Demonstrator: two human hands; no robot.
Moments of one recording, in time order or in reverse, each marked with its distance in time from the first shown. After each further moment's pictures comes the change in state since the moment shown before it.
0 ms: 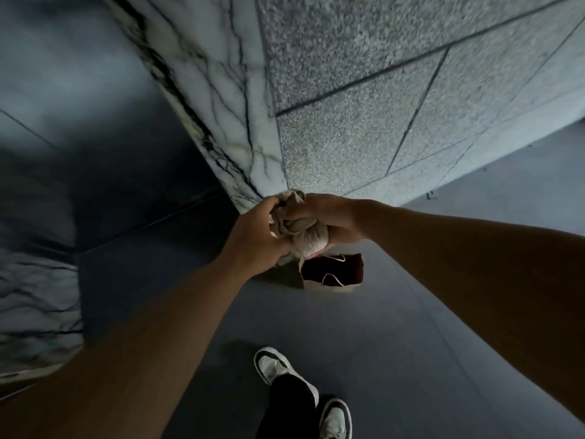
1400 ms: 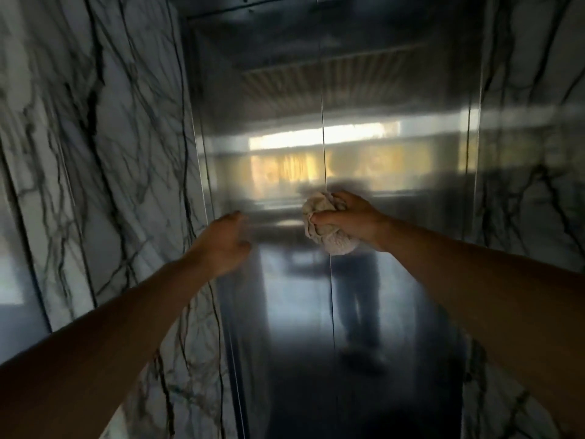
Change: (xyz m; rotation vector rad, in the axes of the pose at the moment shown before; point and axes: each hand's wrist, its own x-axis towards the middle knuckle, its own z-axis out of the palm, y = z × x) left_hand -0.363 0.102 -0.775 0.612 1.006 0.022; right_hand -0.119 -0.571 0.610 -0.682 0.063 -1.184
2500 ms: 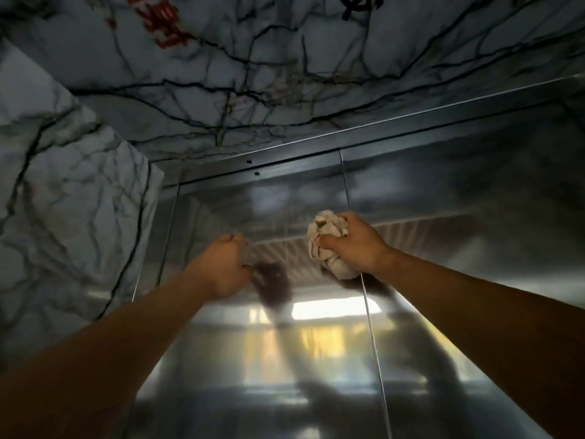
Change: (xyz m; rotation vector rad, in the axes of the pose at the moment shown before) left_hand 0.533 -0.033 -0.076 0.320 0.458 0.152; right_hand 0.522 -0.059 -0.149 -0.212 0.439 -0.580
